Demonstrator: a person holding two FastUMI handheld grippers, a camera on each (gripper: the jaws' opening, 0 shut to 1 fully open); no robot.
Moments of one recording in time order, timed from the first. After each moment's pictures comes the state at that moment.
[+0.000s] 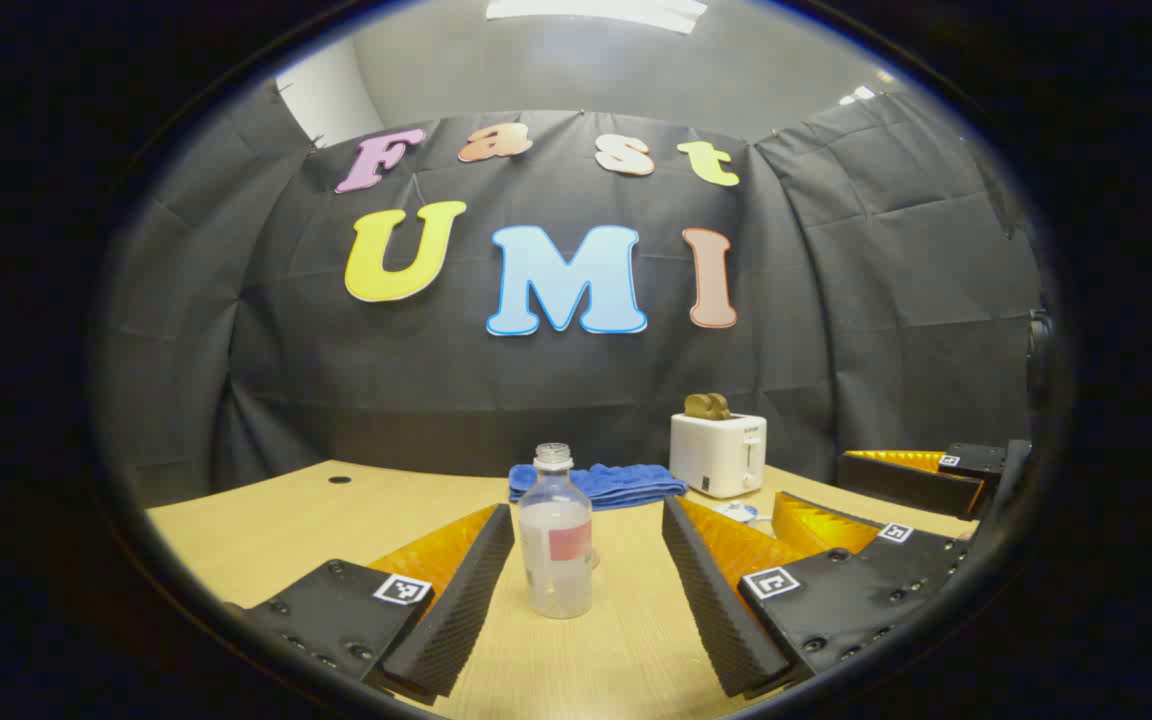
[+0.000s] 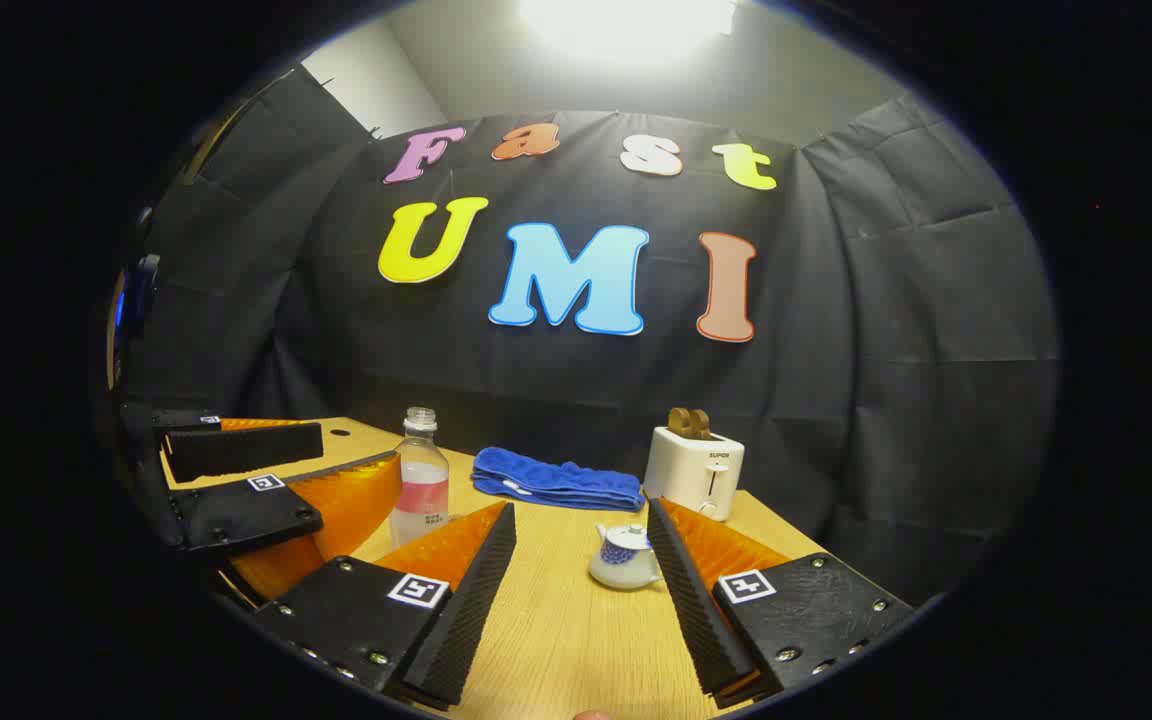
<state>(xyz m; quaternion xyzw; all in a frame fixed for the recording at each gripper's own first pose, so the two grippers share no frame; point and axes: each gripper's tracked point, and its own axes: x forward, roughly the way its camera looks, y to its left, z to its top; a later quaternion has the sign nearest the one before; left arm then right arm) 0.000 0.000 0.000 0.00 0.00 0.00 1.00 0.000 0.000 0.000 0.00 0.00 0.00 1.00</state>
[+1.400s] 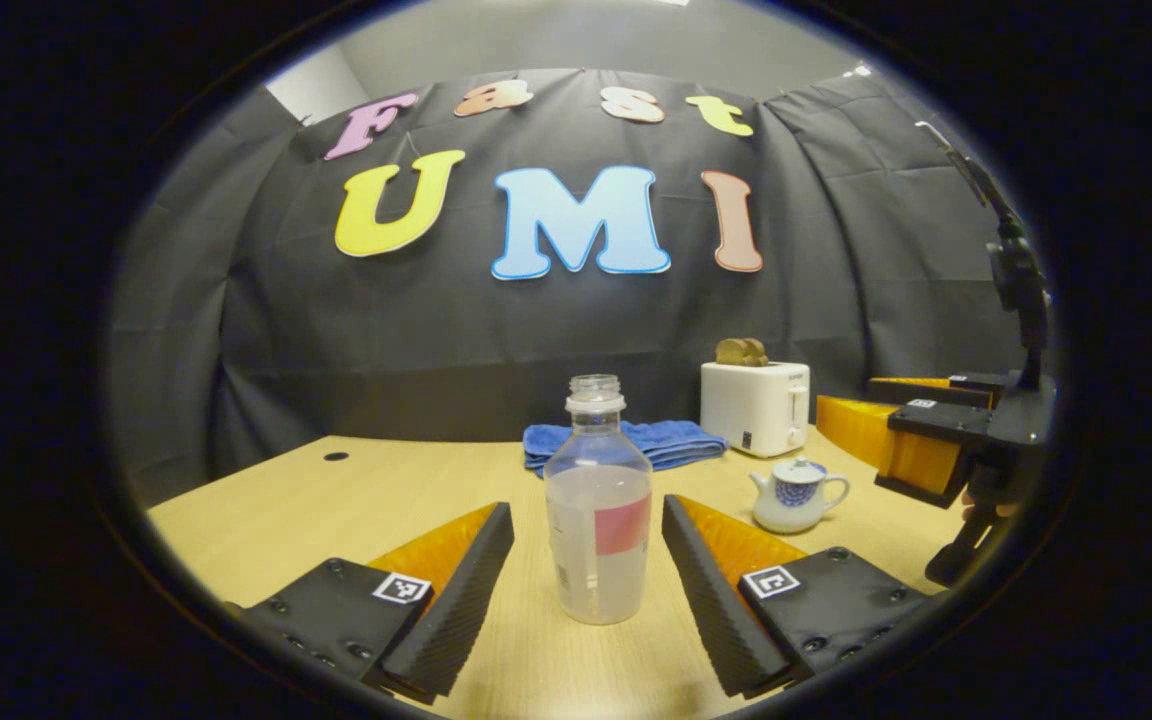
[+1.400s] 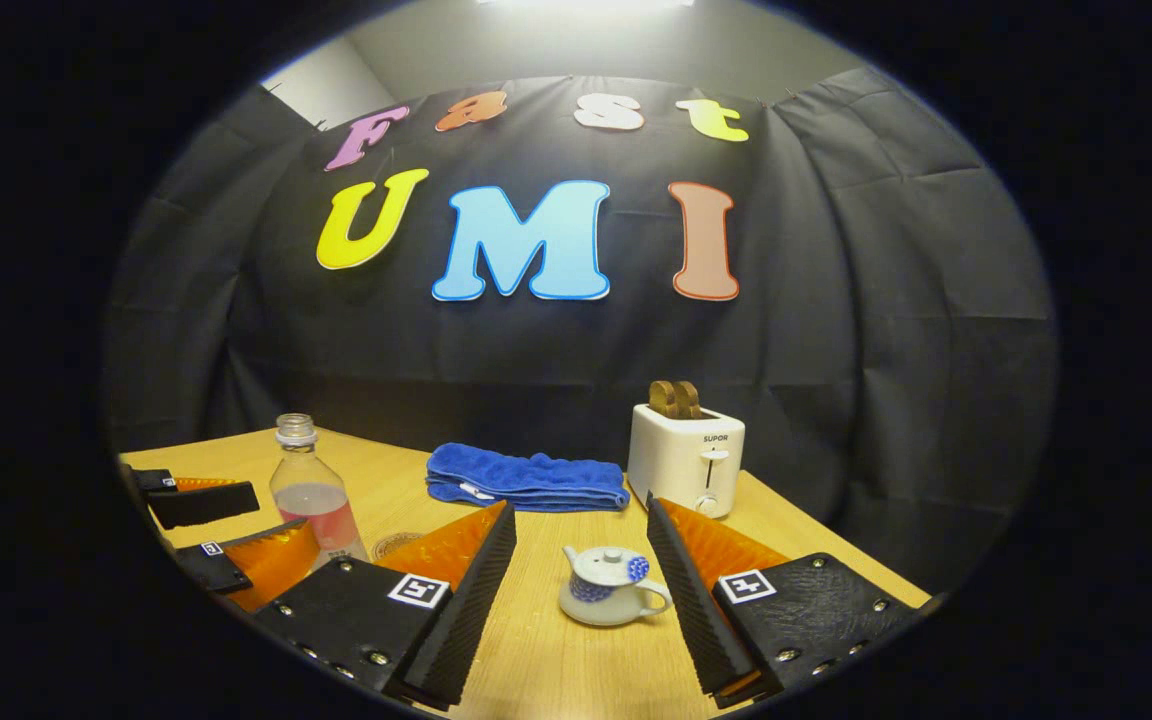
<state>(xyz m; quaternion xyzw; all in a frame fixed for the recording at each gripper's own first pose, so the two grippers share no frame) 0.077 0.029 -0.066 0.02 0.07 0.00 1.00 0.110 -0.041 -0.022 0.05 0.04 -0.04 1.00</state>
